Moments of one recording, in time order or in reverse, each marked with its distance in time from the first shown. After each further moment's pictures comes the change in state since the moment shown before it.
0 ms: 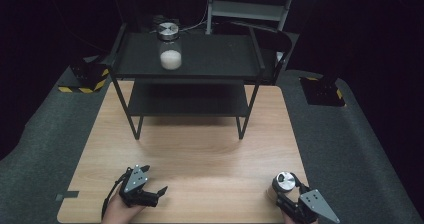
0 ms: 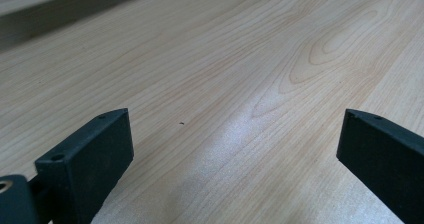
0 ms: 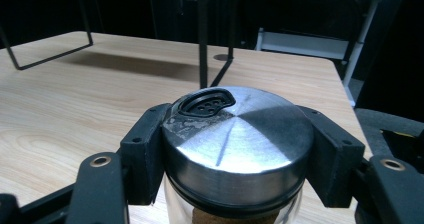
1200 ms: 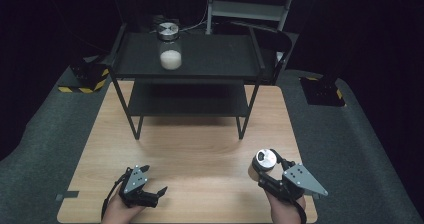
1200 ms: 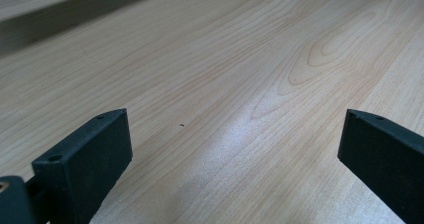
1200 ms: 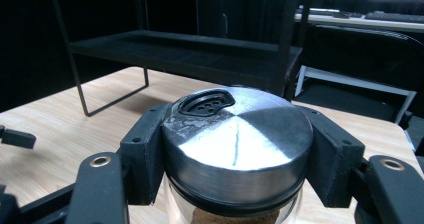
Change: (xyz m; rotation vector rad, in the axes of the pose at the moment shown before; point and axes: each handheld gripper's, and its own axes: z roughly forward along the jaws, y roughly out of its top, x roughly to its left) left arm -0.001 -0.002 -0.001 -0.010 0.001 0.004; right arm 0.019 0.082 0.036 -0.058 0.165 -0.033
